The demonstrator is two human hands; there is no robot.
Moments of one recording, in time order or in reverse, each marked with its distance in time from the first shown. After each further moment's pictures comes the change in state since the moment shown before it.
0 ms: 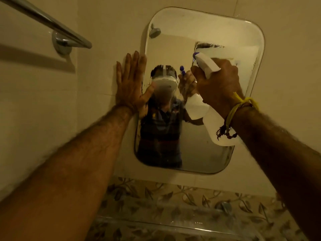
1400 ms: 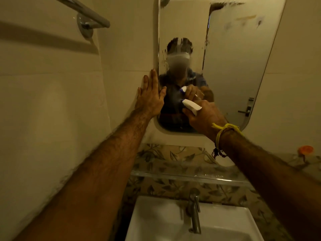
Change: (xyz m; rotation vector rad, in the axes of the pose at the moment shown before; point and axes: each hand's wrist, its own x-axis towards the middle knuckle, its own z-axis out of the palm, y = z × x) left_hand -0.103 0.041 -0.056 -0.169 -0.638 -0.357; right_hand -0.155 0.020 0.049 -0.151 -0.463 0.108
